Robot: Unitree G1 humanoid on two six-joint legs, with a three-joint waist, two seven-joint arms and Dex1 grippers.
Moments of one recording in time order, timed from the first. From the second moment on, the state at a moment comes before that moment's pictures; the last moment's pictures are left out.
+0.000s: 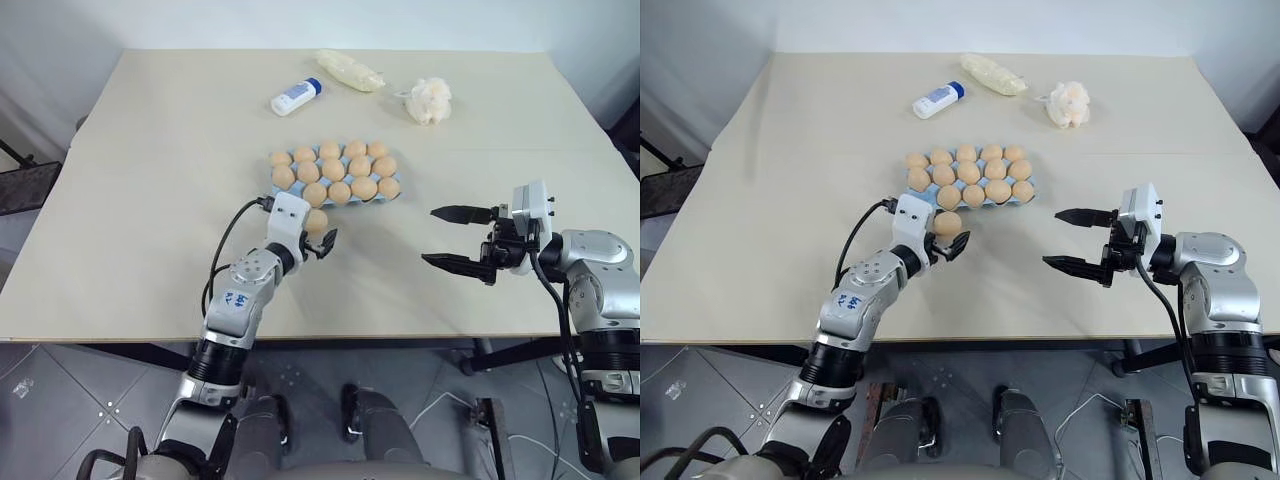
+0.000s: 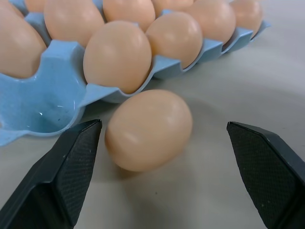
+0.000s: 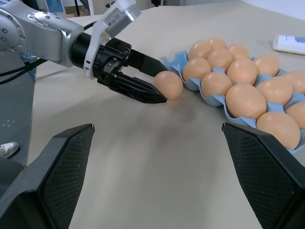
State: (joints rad) left arm -0.52 0.09 -0.12 0.05 -0.10 0.59 -0.16; right arm -0.48 -0.71 -0.12 0.24 0.48 0.18 1.36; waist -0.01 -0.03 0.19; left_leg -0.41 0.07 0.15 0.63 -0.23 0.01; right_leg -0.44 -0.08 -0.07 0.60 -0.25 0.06
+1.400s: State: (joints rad) left arm -0.65 0.09 -0.01 0.11 -0.08 0.38 -0.18; right arm -0.47 -0.72 -0.12 0.25 0.47 0.18 1.35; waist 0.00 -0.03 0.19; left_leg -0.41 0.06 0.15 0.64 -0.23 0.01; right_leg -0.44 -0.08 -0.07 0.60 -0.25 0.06
